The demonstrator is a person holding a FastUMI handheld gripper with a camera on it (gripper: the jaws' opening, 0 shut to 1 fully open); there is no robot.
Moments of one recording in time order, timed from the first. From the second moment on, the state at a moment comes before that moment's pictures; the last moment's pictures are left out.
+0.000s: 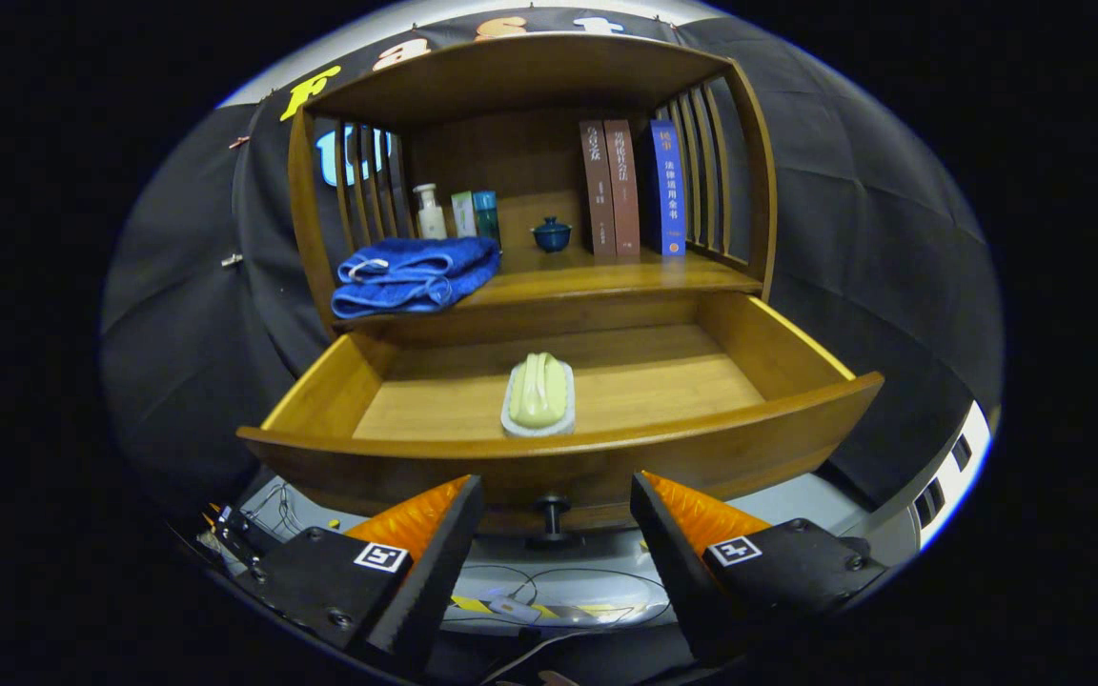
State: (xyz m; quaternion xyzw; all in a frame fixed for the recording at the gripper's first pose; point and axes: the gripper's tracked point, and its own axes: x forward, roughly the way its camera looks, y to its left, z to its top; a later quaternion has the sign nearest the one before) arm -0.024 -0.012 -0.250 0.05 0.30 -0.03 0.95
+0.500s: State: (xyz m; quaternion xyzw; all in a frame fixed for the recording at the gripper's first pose) arm 0.101 0.001 -0.199 0.07 0.30 0.00 0.95
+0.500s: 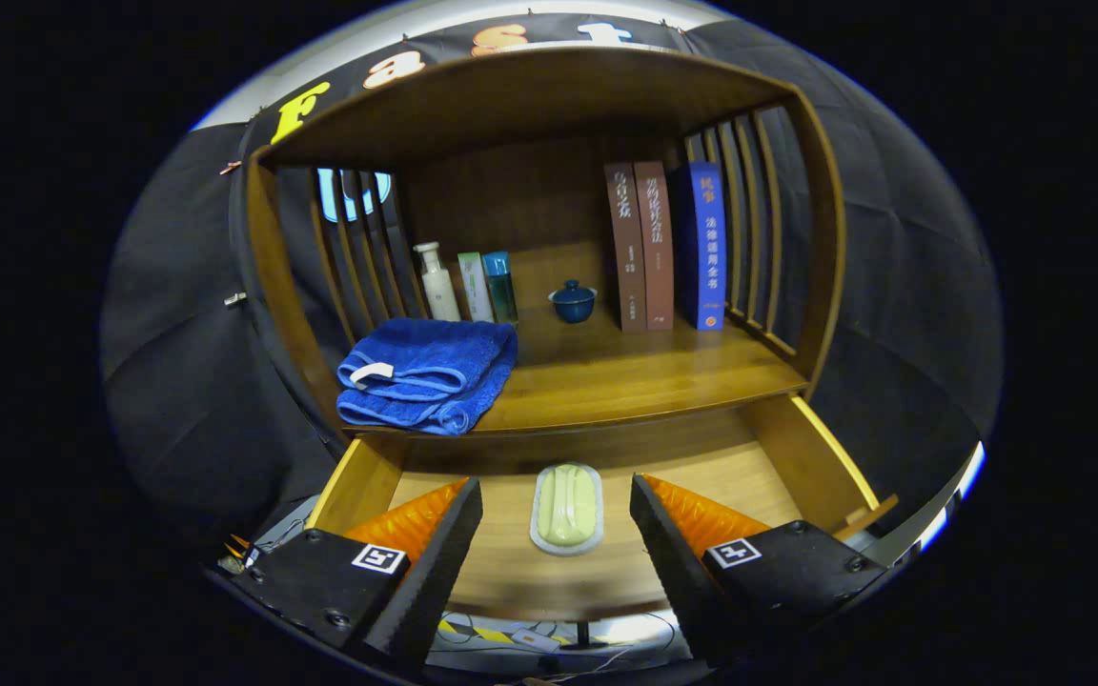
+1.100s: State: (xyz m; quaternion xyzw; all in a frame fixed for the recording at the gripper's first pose) arm 0.163 -0.008 -0.309 0.06 0.49 -0.03 0.87
